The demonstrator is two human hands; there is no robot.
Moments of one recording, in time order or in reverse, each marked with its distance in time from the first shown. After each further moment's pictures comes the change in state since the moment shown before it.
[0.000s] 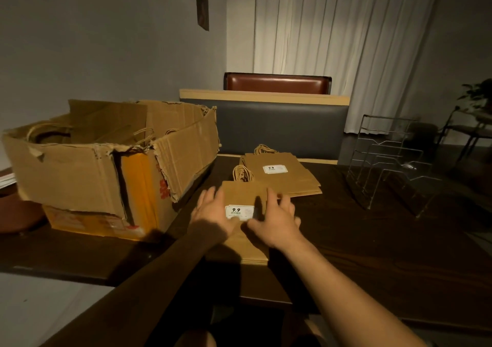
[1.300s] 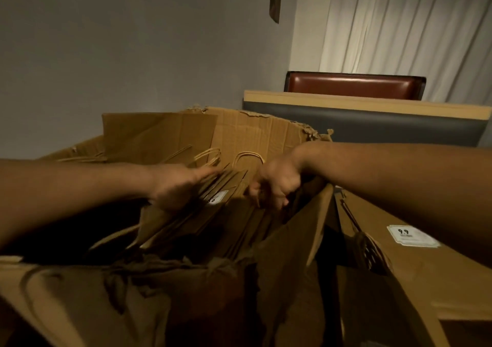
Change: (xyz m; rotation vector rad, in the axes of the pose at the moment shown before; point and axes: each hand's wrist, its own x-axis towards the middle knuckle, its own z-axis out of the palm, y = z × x) left_hand 0.241 -0.199 -0.207 0.520 -0.451 0.238; right_hand 0.291 -0.267 0.036 -0.790 -0.787 -0.628
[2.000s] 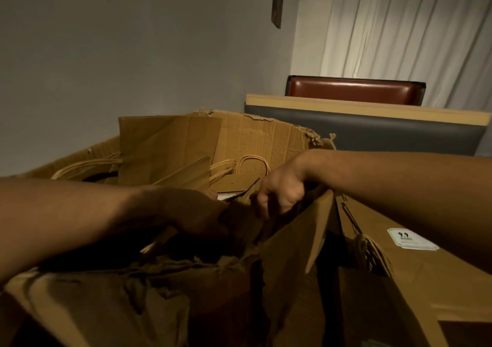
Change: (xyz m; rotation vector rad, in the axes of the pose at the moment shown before) left_hand -0.007 0.036 0.022 -0.049 -0.141 0.073; right_hand -0.018 -0.017 0.008 -0.022 -0.062 -0.007
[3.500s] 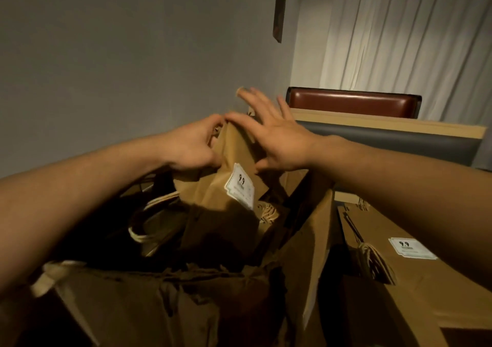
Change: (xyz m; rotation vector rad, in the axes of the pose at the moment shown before) left_hand -0.060 0.007 -0.072 -0.578 0.691 -0.050; right_hand -0.020 0.003 -0.044 -0.369 1.052 -0.093
